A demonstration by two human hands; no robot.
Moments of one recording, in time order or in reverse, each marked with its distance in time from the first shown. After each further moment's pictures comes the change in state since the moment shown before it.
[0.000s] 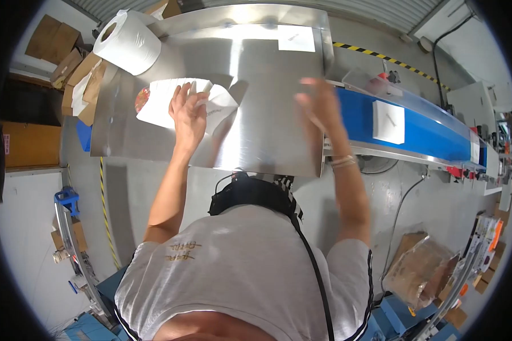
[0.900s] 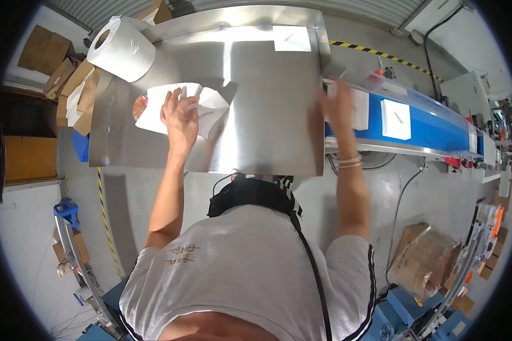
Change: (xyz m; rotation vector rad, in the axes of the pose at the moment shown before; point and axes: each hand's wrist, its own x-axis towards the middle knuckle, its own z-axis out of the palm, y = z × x) left_hand 0.005 -0.018 -0.013 -0.004 -0.040 -0.060; right_hand -0.005 0.024 -0.006 -0.152 0.262 0.247
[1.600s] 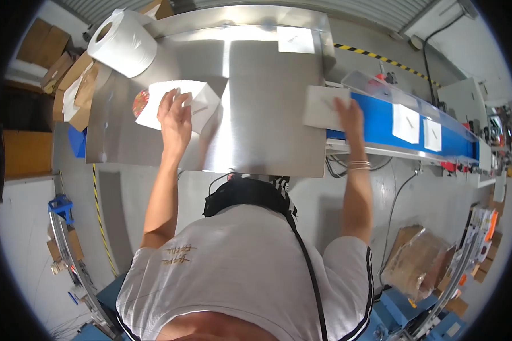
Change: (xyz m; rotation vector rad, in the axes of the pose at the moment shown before) left_hand 0.000 -0.017 -0.012 0.010 0.048 0.032; right_hand -0.008 0.093 -0.004 0.007 -0.298 0.396
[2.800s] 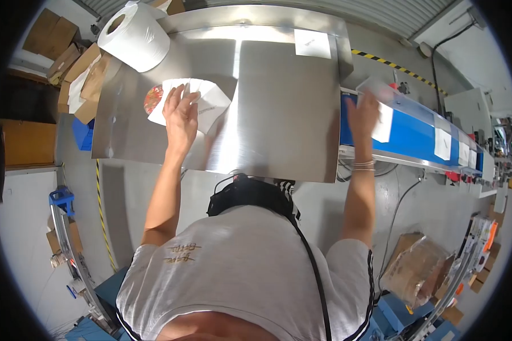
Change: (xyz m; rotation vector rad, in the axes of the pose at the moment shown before) left_hand 0.008 -0.022 -0.011 0.023 -0.026 0.004; right_hand -0.004 -0.061 0.006 -0.439 0.506 -0.412
